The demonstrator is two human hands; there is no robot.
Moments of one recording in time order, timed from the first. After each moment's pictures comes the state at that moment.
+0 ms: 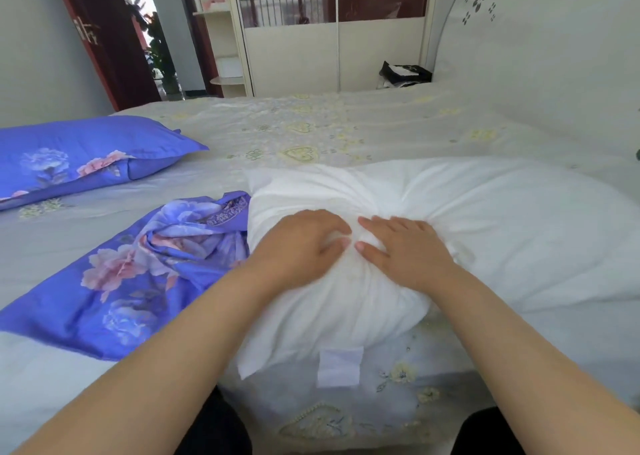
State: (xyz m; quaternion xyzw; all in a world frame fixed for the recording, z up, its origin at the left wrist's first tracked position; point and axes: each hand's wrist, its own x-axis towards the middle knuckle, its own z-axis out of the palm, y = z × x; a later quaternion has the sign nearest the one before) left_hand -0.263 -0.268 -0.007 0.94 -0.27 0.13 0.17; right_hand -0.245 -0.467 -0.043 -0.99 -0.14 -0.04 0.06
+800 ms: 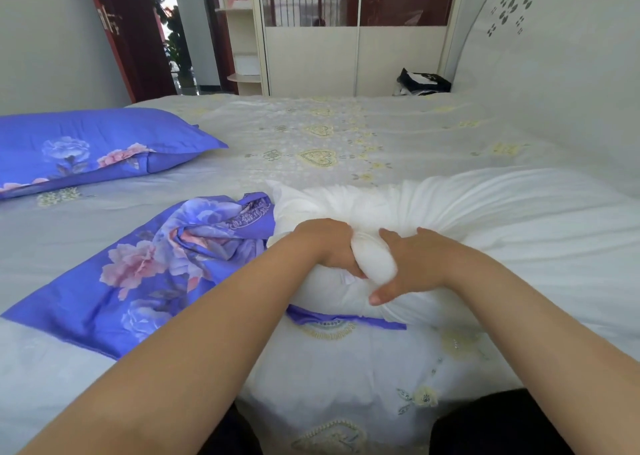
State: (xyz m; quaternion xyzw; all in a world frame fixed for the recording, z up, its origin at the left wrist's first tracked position) left_hand -0.183 -0.267 -0.020 0.98 -0.15 -0.13 0.04; right_hand -0.238 -0.431 0.005 -0.97 -0.17 0.17 -0.01
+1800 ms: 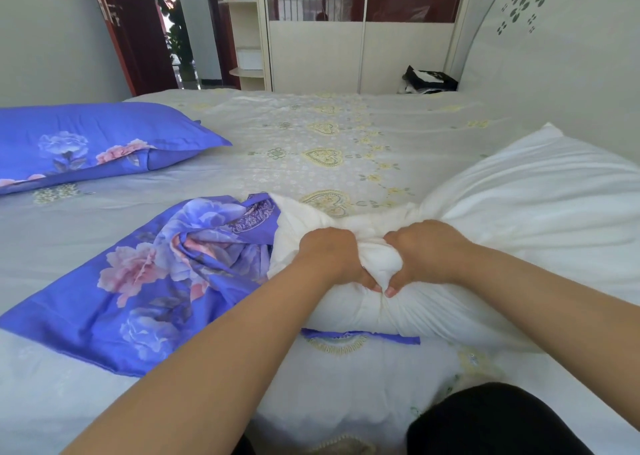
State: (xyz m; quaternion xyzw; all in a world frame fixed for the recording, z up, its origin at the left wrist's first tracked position) left_hand -0.192 -0.264 -0.027 0.99 -0.07 -0.07 0.07; right_hand -0.184 -0.426 -0.010 -0.96 -0.25 0.03 -0.10
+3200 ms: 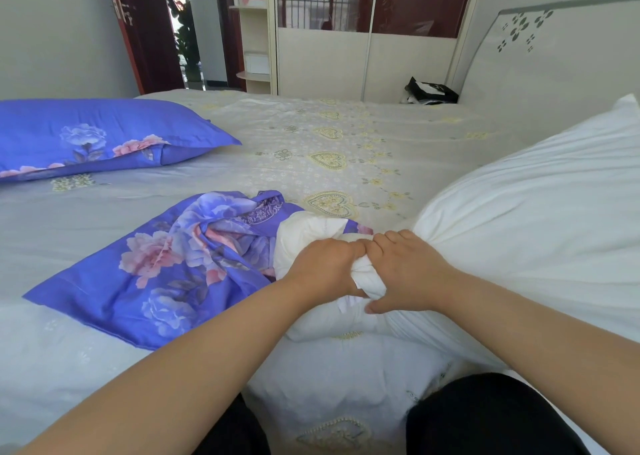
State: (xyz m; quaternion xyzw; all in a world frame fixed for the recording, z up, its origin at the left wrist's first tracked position) left_hand -0.248 -0.236 -0.034 0.96 -0.23 0.10 0.14; right_hand -0.239 -0.397 -0.024 -0.92 -0.34 -0.12 -0.15
